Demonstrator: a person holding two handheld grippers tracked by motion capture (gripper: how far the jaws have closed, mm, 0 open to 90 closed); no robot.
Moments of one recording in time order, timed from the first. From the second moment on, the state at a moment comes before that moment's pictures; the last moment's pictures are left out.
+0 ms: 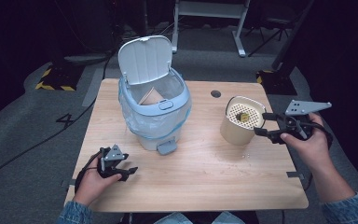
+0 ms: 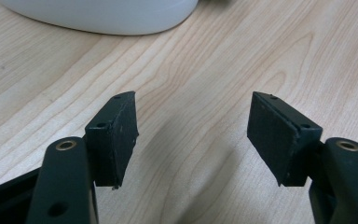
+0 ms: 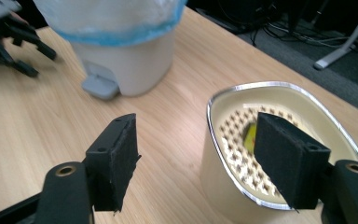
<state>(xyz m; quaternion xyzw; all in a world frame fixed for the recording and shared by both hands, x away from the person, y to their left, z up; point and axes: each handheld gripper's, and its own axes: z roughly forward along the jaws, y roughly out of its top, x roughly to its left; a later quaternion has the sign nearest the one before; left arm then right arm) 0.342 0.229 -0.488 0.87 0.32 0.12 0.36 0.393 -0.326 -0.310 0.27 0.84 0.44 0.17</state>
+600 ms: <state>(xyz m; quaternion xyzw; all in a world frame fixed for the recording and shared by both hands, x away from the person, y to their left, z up) 0.342 0.232 -0.494 0.86 0.34 0.11 0.36 0.383 -0.363 -0.415 0.32 0.84 0.42 0.14</state>
